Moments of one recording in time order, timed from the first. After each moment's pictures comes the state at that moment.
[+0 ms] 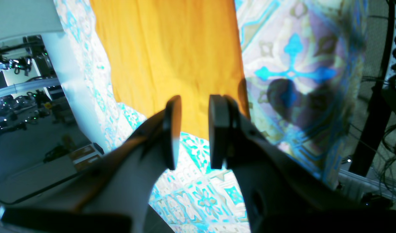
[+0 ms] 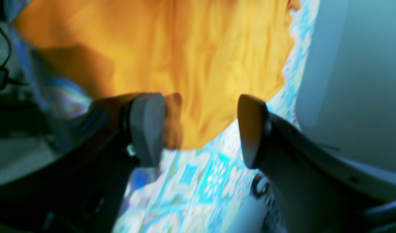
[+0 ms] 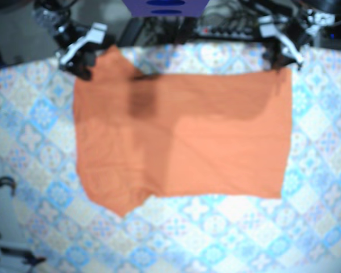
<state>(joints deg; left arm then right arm) 52.4 -44.1 2.3 103.4 52.0 -1.8 -3.5 -36.3 4.3 24.2 88.7 -86.4 2.8 40.1</state>
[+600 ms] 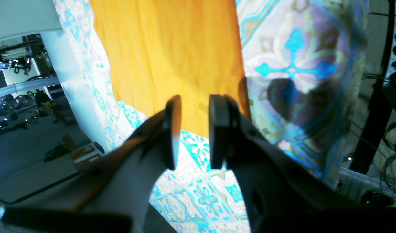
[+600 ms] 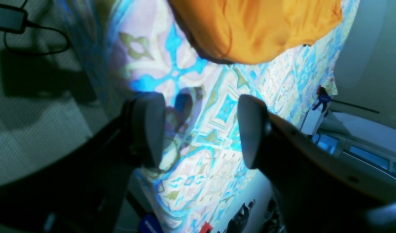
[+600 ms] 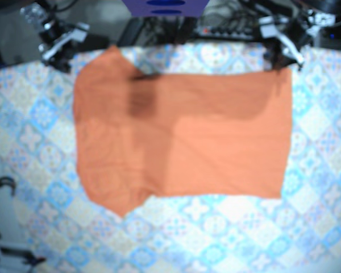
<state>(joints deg) 52.4 -44.4 2.3 103.3 52.0 -1.7 -3.1 -36.2 8.4 27.3 81.4 -85.7 2.1 35.9</state>
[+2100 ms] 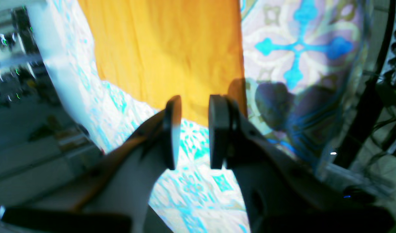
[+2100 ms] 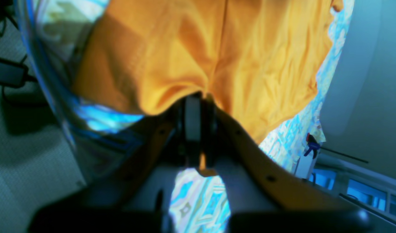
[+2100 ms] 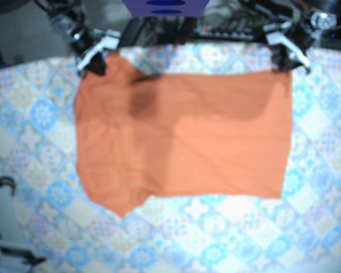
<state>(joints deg) 50.0 -42.7 0.5 98.5 46.5 -1.7 -2.8 -31.3 6.3 13.1 81.3 -86.2 2.7 30.5</state>
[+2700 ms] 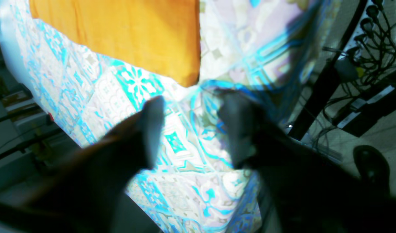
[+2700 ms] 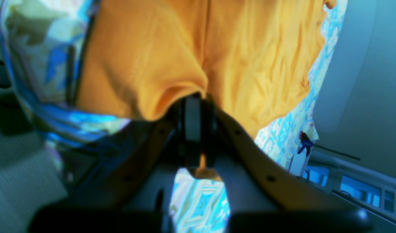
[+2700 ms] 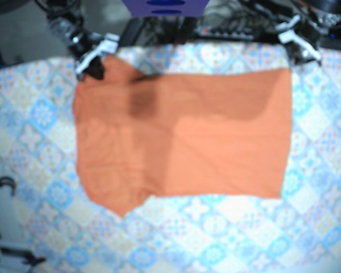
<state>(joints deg) 49.6 -42.7 0.1 88.8 40.8 -1.7 -2.7 -30.6 6.5 13.2 81.3 -86.2 2.6 30.4</state>
